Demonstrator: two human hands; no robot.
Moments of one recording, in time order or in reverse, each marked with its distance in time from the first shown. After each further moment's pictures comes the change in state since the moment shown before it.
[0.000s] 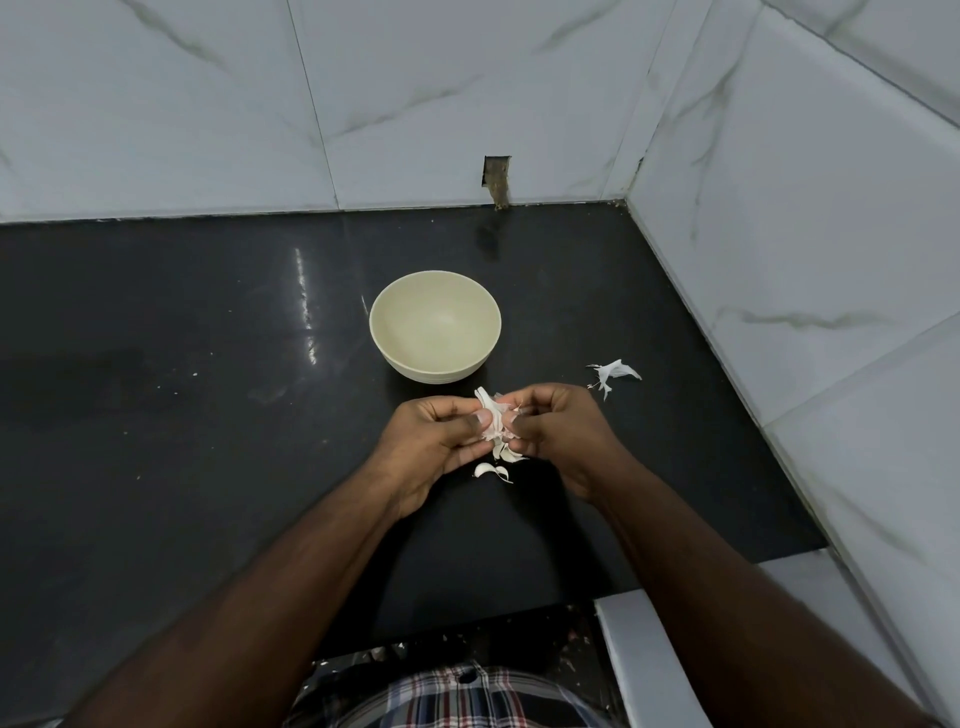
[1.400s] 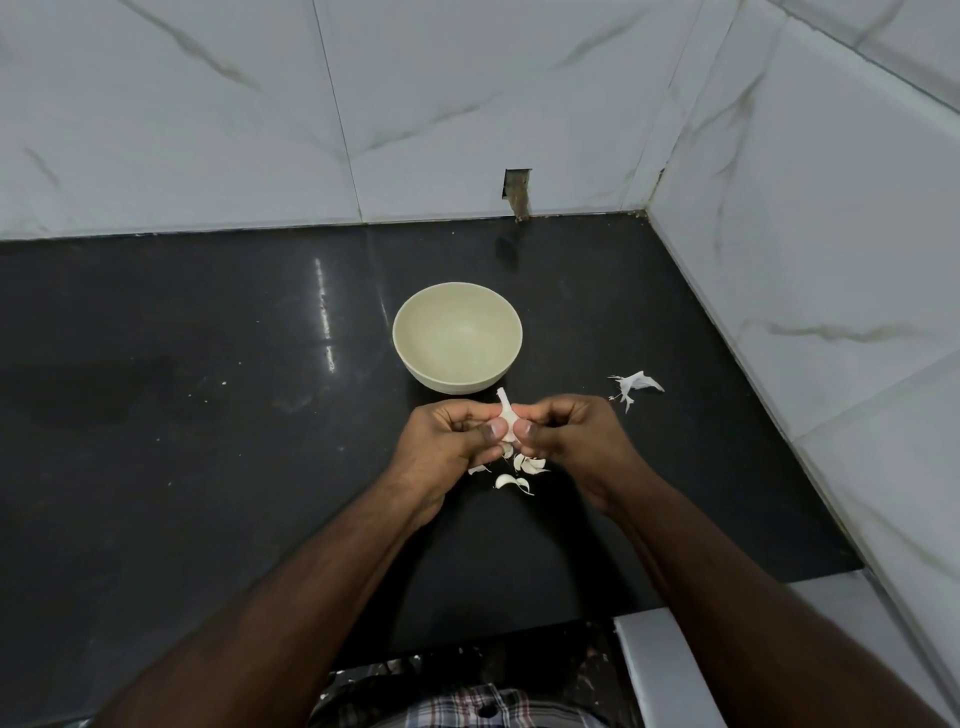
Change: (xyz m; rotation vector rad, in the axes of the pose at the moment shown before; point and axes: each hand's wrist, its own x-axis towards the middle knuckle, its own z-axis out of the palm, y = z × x) left_hand -0.007 0.008 0.000 0.086 0.080 0.116; right_hand -0.002 0.001 0.003 0.079 -0.033 -0.108
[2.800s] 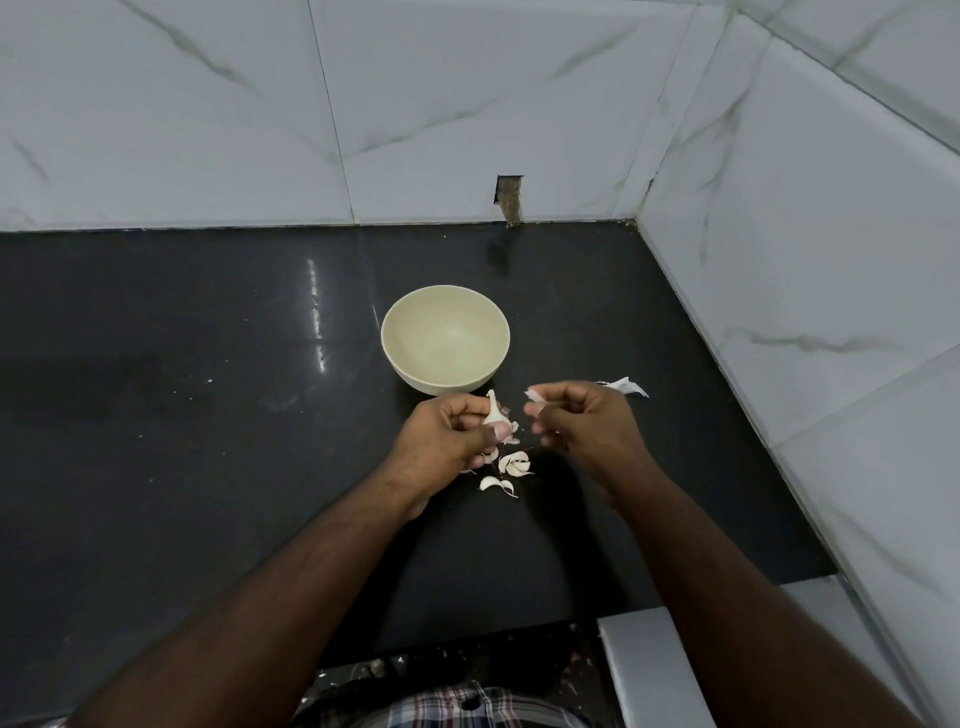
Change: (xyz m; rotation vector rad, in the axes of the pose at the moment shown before) left_hand 0.012 -0.003 0.005 0.194 -0.080 0.042; right_hand 0.009 -0.007 -0.024 -0.183 0.140 -0.091
